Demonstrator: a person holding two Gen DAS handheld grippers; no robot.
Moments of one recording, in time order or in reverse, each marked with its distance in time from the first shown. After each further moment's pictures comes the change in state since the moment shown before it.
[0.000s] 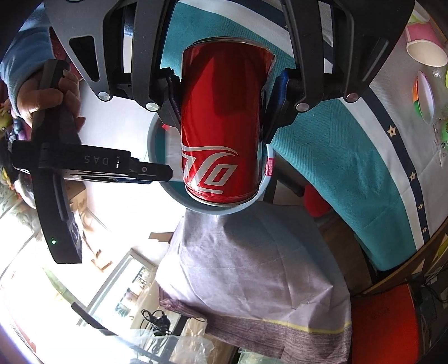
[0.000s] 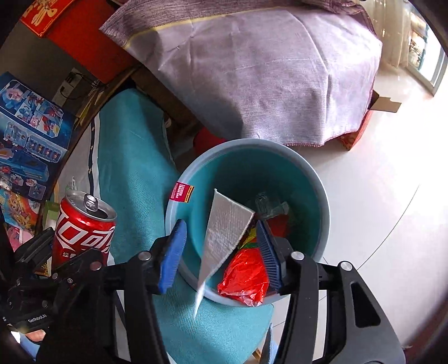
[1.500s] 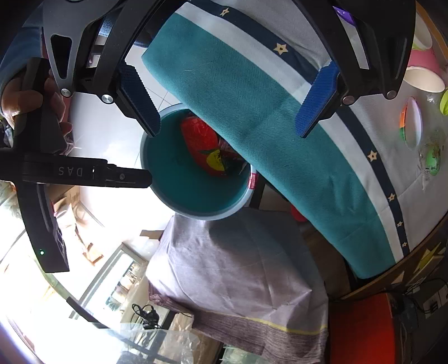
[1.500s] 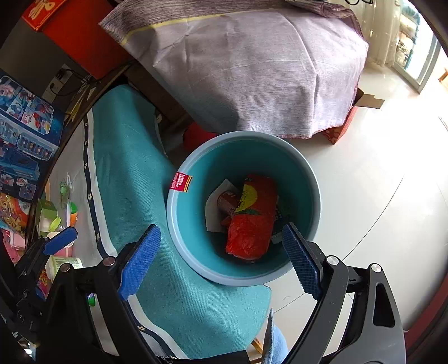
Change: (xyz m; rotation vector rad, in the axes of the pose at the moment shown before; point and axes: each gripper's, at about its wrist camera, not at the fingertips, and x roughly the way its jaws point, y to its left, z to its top) left arm -0.034 0.015 -0.028 -0.048 -0.032 0.050; right arm -0.020 0.027 -0.014 0.010 0.024 -0.086
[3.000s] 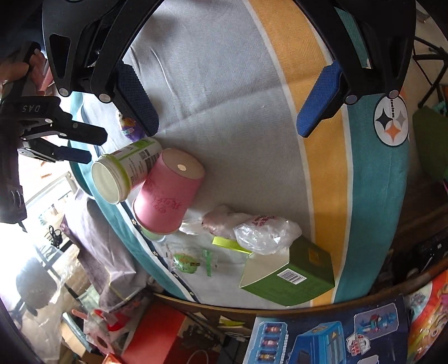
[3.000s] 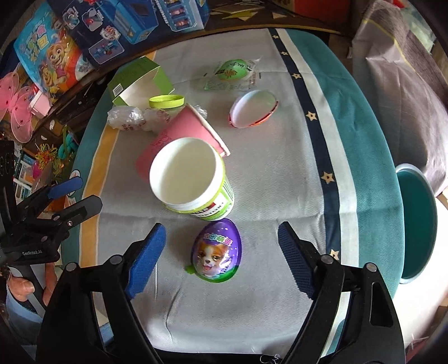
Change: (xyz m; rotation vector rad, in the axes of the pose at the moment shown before) left arm -0.148 0.256 -0.220 -0.471 -0.130 0.198; right arm 0.059 0.317 -0.146 -0.587 0.102 0.081
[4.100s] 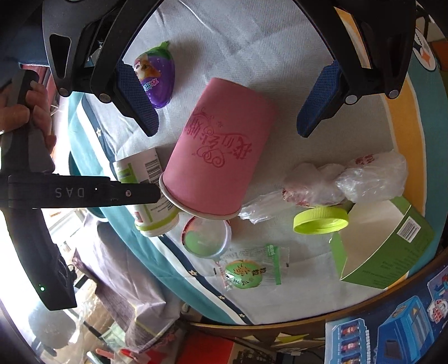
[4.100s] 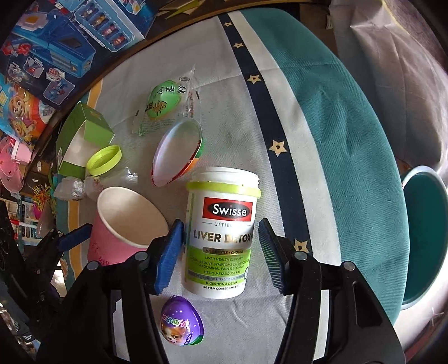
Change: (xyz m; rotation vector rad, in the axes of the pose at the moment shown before) left arm 0.079 -0.071 0.054 0.185 0.118 -0.049; right arm 0.050 -0.078 0.078 0.203 0.079 0.040
